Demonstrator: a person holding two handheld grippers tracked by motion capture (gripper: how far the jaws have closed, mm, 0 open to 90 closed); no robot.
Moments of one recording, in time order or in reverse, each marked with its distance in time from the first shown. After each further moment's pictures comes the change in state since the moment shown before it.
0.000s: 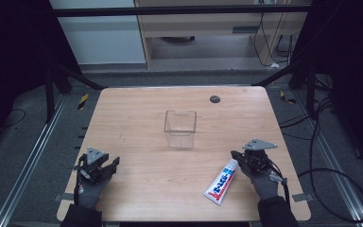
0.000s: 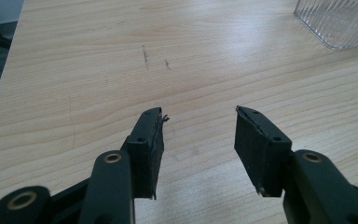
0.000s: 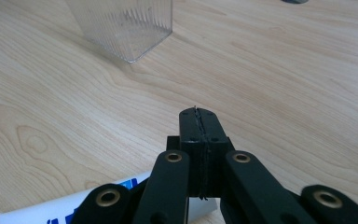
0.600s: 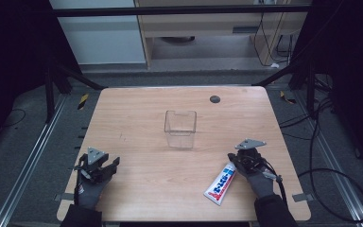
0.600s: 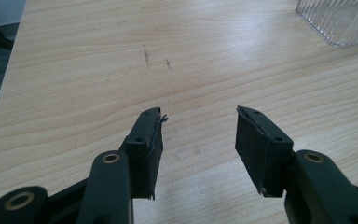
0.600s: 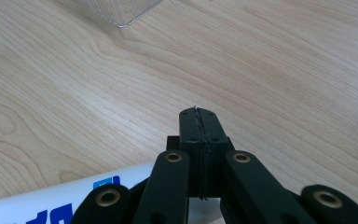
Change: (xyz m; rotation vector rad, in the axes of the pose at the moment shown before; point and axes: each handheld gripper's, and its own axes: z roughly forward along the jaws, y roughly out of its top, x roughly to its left) left arm 0.000 0.000 -0.001 0.005 0.010 0.012; right arm -0.002 -0.006 0.024 0.107 -0.006 -0.036
